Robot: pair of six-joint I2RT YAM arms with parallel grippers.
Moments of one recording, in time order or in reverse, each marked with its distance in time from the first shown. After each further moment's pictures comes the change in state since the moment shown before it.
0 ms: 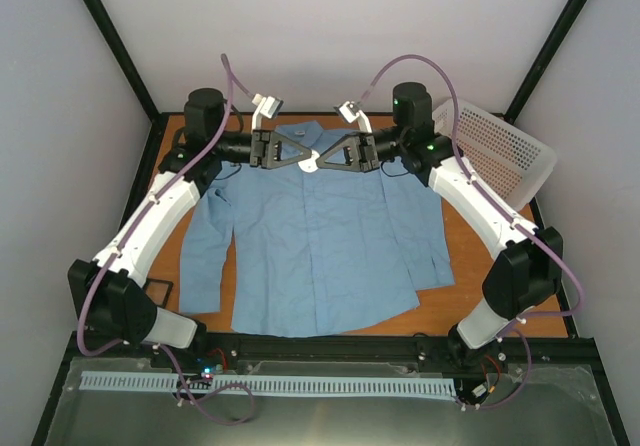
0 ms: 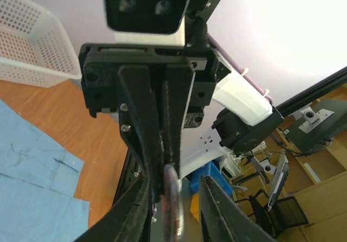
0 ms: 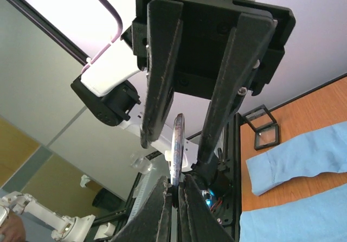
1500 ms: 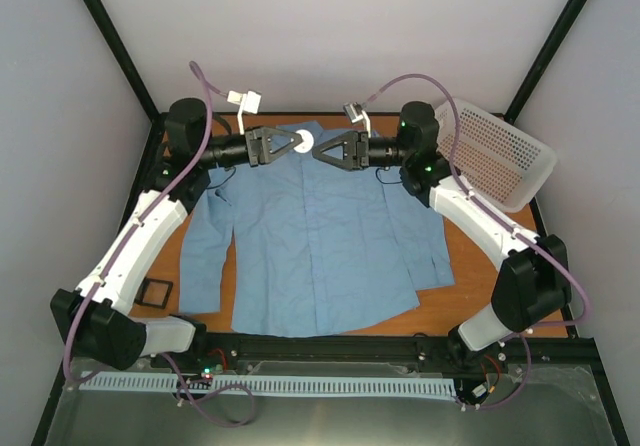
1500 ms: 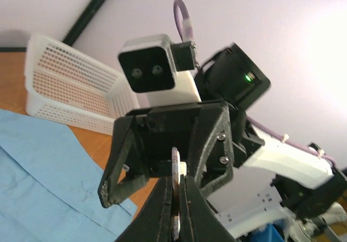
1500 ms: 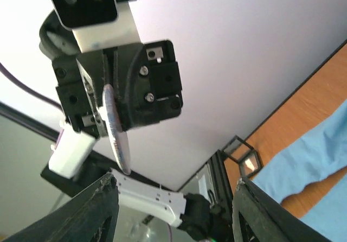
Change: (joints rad) left arm -0.001 -0.130 -0.069 0.017 -0.323 -0.001; right arm 0.015 -0.082 -0.209 0.346 0.282 0.397
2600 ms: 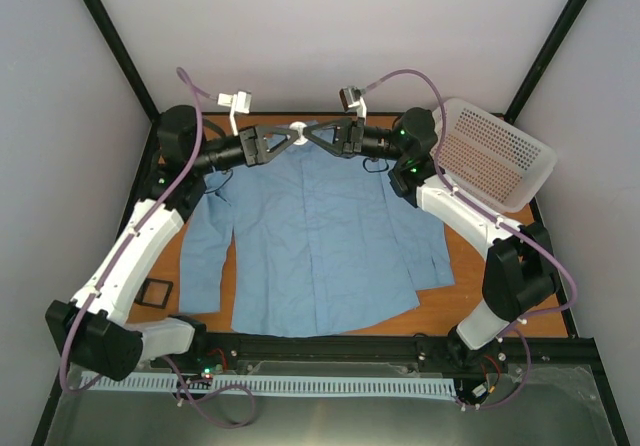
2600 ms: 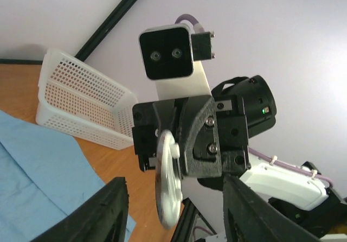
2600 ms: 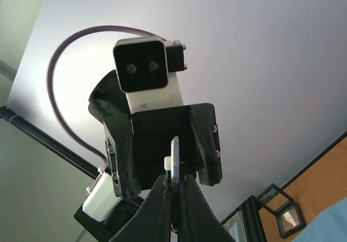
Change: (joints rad) left arm 0.008 -0.048 -0.054 0.086 -0.108 -0.087; right arm 0.051 0.079 -0.015 0.521 0.141 0.410
